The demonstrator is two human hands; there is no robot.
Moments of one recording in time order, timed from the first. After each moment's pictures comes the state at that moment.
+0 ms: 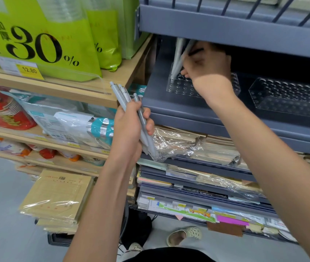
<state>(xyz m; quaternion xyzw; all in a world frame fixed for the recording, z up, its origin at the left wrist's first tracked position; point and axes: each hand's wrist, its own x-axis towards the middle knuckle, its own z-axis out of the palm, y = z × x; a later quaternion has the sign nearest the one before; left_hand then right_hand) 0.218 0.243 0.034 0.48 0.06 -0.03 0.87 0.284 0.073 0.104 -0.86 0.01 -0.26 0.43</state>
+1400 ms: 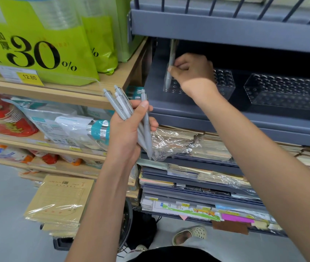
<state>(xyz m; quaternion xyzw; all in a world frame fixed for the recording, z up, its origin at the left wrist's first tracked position) 0.199 0.248 0.036 0.49 -0.03 -0.01 0.87 0.289 0.081 0.094 -0.90 0.07 -0.22 0.37</state>
